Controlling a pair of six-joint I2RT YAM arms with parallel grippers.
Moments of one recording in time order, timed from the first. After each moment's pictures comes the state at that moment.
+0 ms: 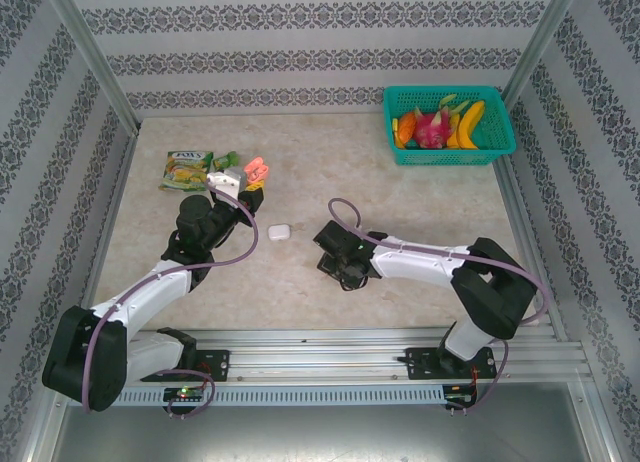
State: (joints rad) left arm -0.31 1.15 0.53 0.56 0.19 -0.04; right arm 0.89 1.62 0.91 -0.49 0.05 1.41
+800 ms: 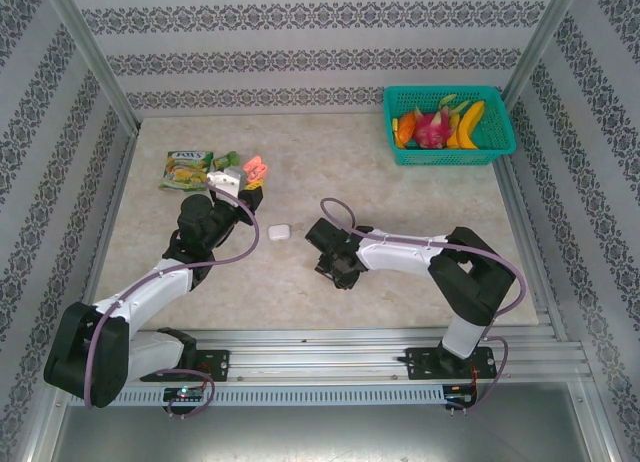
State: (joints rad) left arm -0.31 1.17 0.53 0.58 0.16 -0.04; right arm 0.87 1.74 1.00 -0.57 0.01 1.45
